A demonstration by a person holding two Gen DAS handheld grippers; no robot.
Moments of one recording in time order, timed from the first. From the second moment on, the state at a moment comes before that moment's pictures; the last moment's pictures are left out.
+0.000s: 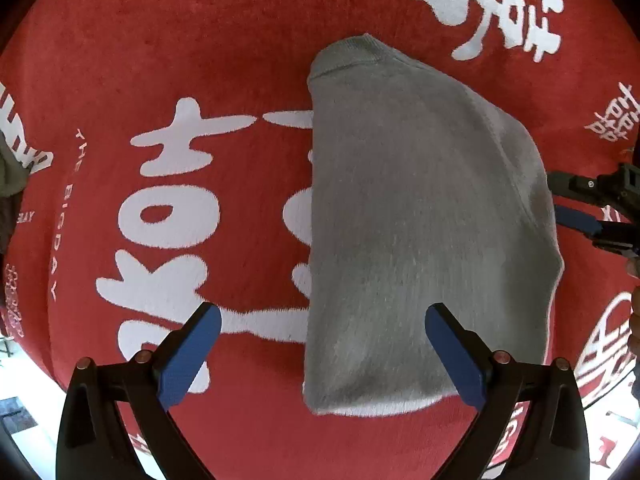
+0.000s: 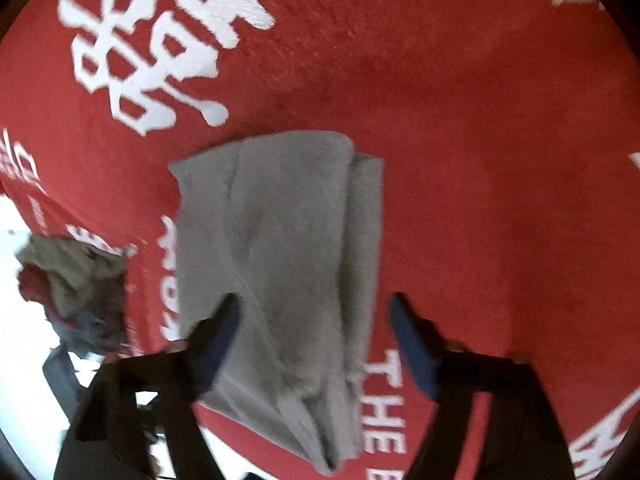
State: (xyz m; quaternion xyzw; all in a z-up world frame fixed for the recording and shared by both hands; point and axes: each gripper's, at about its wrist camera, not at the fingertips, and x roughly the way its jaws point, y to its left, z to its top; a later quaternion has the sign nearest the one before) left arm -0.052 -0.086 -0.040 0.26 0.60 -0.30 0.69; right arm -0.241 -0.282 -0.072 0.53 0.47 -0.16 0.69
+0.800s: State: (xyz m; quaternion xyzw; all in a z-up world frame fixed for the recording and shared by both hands) left arm -0.059 -0.104 -0.077 0.26 0.63 -0.28 0.68; right arm -0.247 -0.227 -0.043 0.45 0.52 -0.10 0.72
